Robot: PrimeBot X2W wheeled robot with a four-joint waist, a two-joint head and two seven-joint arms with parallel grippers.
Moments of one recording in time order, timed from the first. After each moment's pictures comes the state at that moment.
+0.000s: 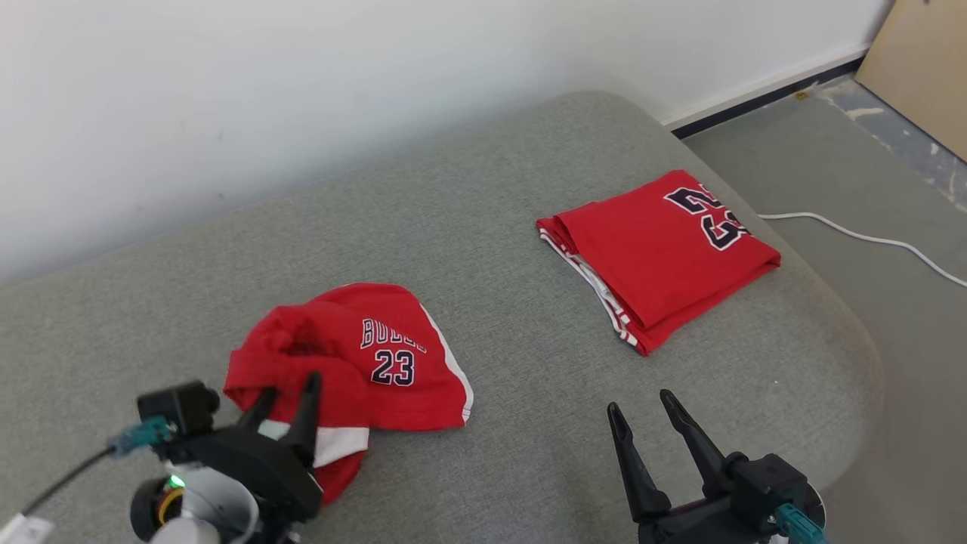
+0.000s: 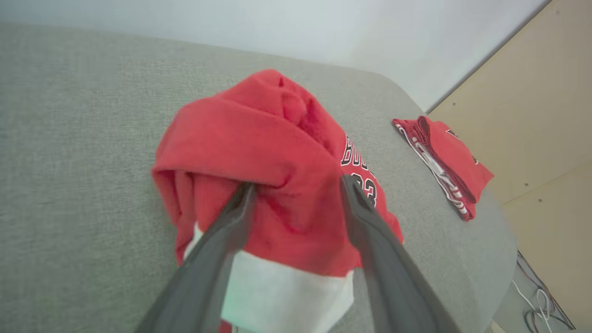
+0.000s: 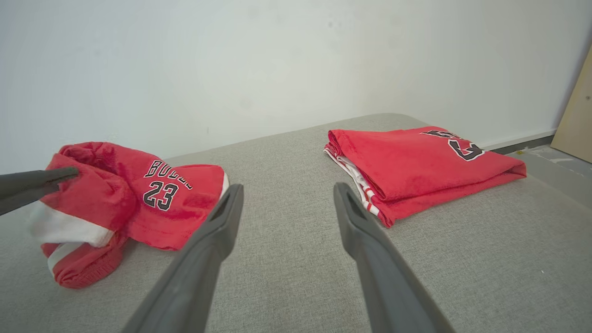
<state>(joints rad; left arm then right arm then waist) -0.26 0.21 -0.19 0.26 -0.69 -0.01 0.19 -0.08 -0.05 0.26 0.24 0.22 0.13 -0.24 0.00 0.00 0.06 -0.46</state>
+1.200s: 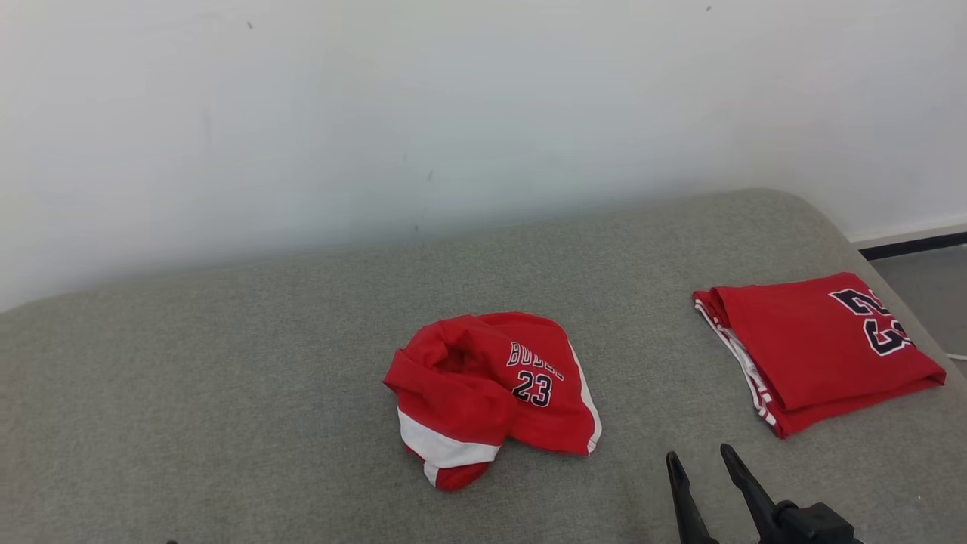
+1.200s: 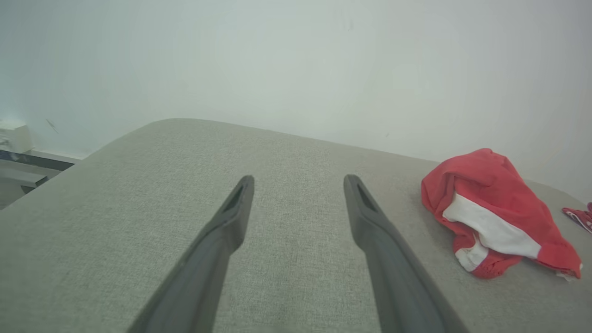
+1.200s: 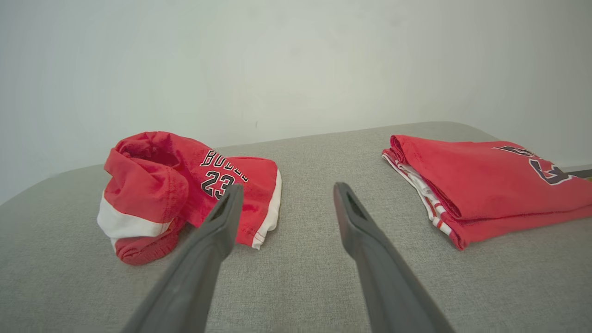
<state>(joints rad) 0.26 0.06 0.18 0.04 -0.33 -0.11 -0.26 0.04 -0.05 0.13 0.22 0.17 0.13 -0.21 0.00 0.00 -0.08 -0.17</state>
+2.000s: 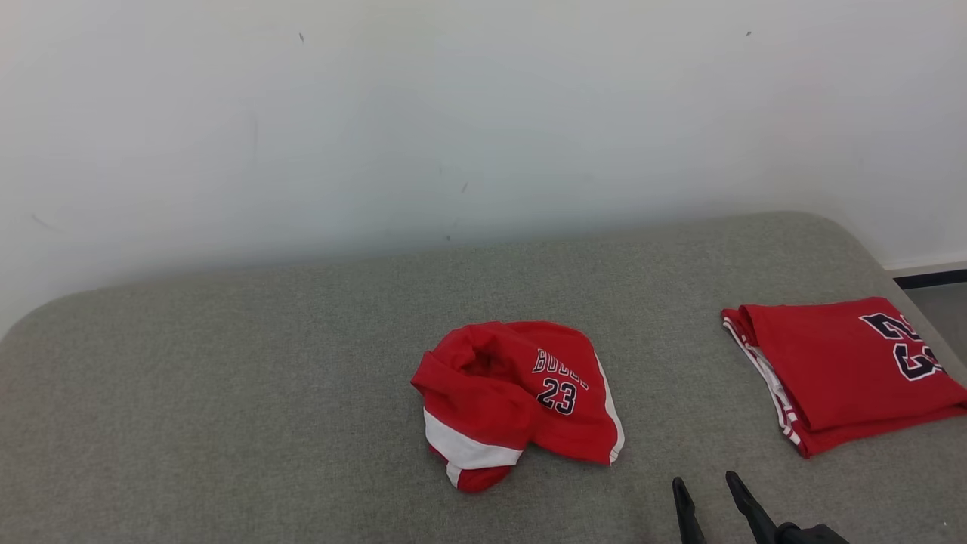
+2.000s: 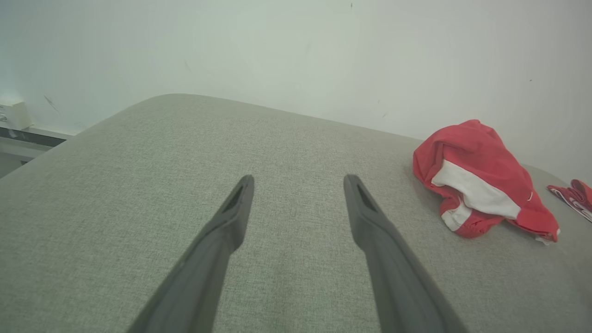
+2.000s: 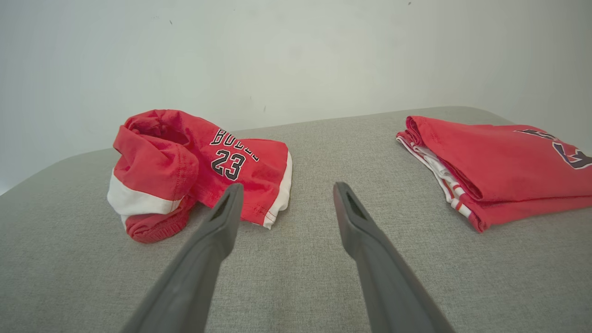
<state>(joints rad) 0.35 0.06 0.12 0.04 -0.32 -0.13 -0.26 0.08 -0.05 0.12 0.28 0.17 0.13 -0.23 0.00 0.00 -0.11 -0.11</state>
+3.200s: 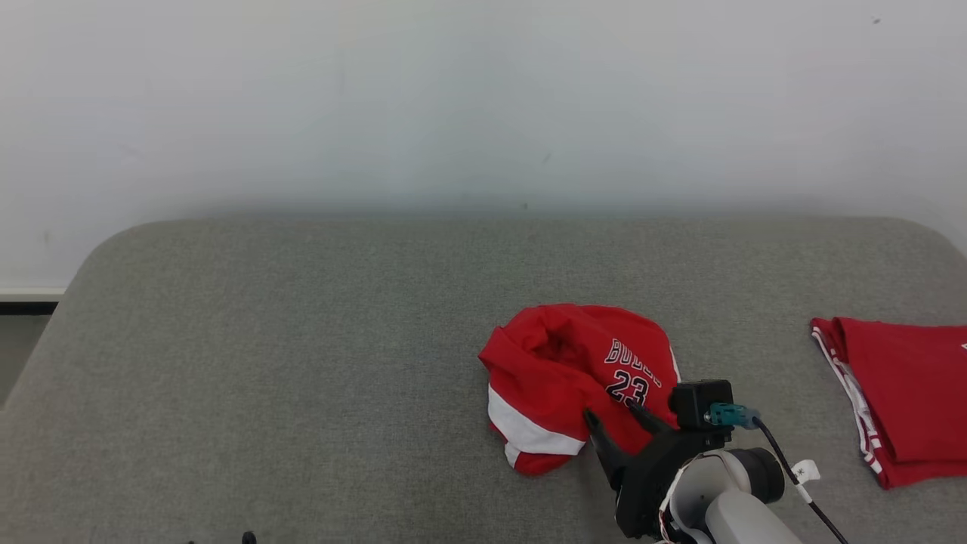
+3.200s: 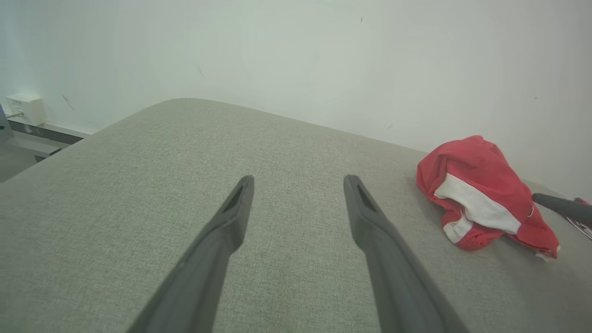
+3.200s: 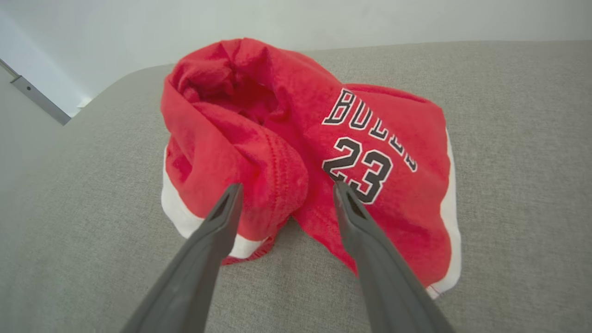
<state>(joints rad) 0.29 0.09 0.03 0.00 -0.34 -0.13 -0.26 -0.38 -0.05 0.32 0.69 0.39 0.13 0.08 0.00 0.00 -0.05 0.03</state>
